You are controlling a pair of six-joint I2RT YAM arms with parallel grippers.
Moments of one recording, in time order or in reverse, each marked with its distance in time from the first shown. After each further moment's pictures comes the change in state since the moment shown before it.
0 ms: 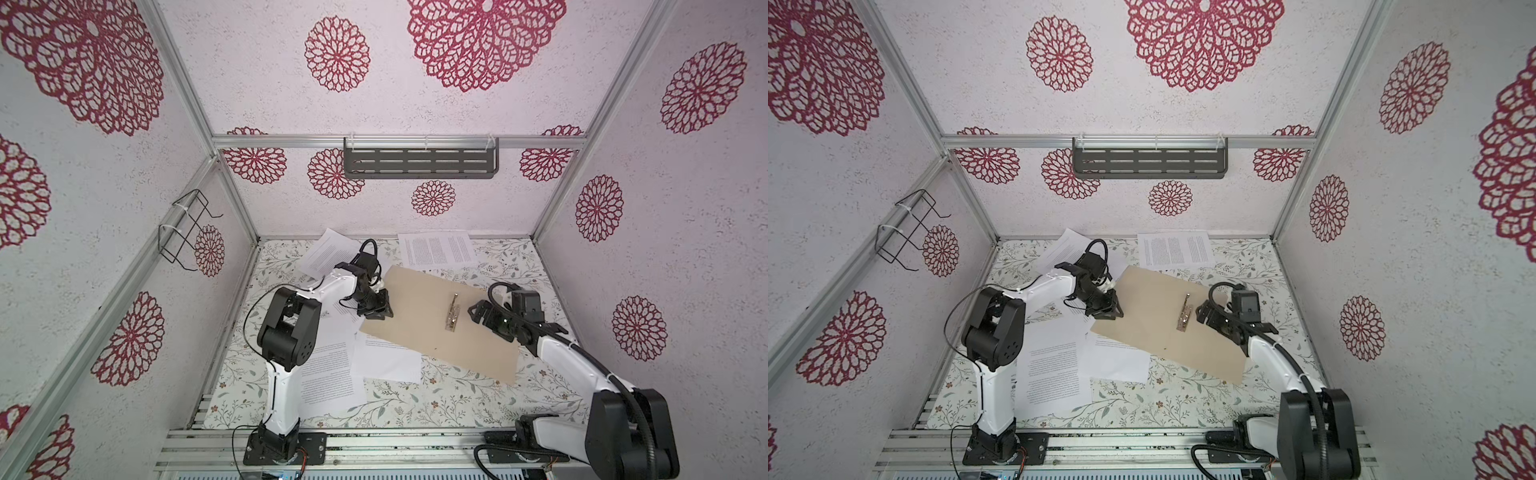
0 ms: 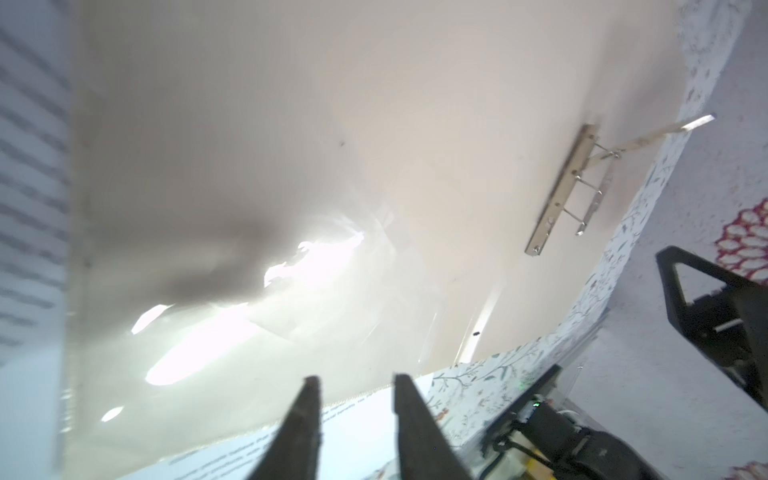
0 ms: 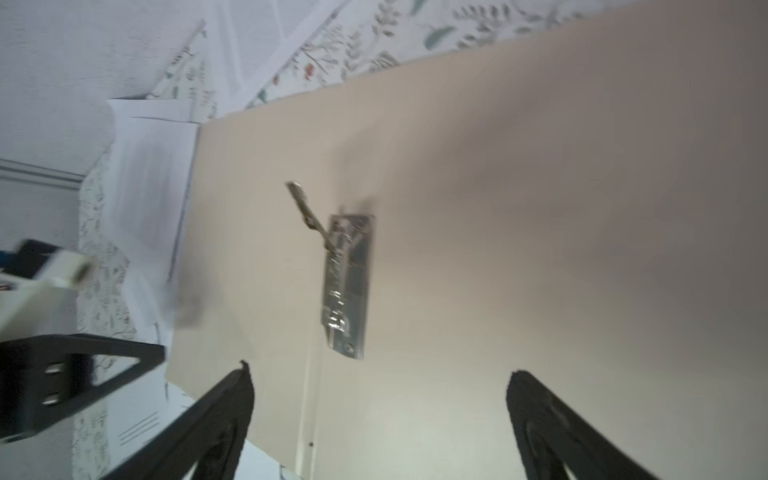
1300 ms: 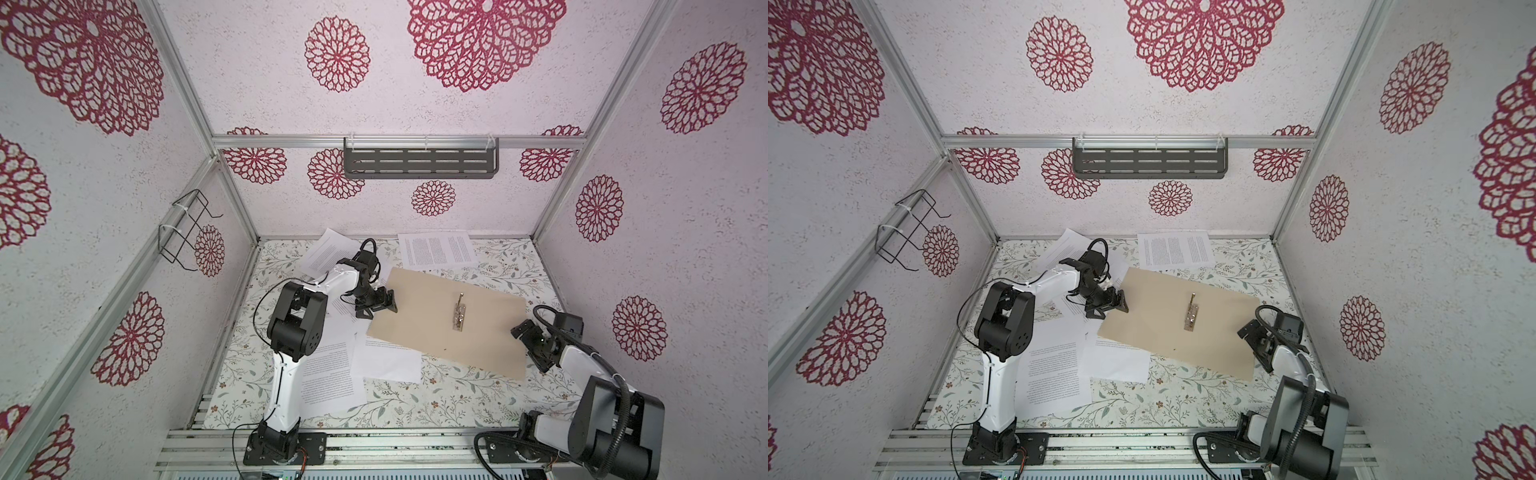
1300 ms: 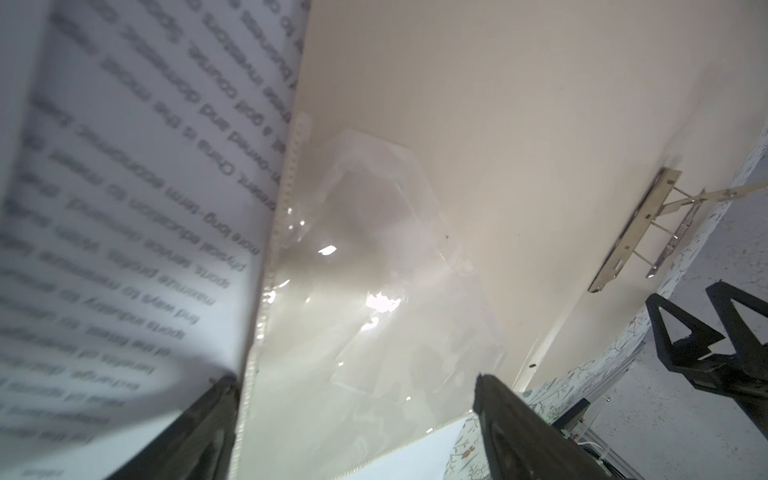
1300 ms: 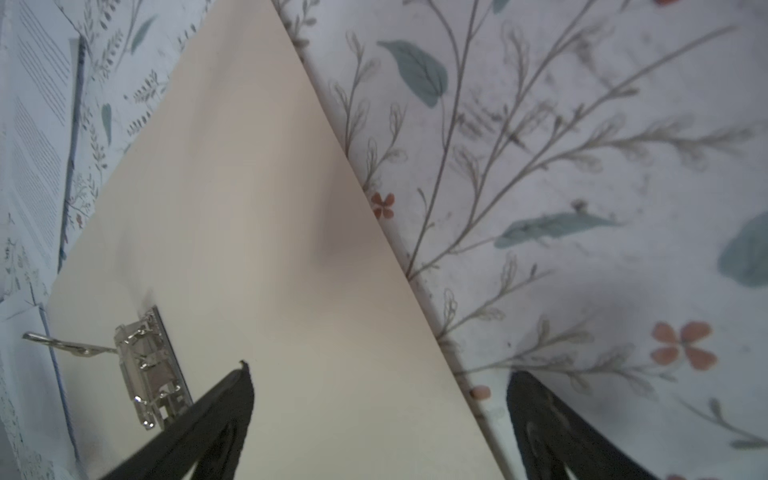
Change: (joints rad) left arm -0.005 0.171 0.140 -0.053 -0.027 0.028; right arm -0.451 0.088 -0.058 -0.008 -0.001 0.019
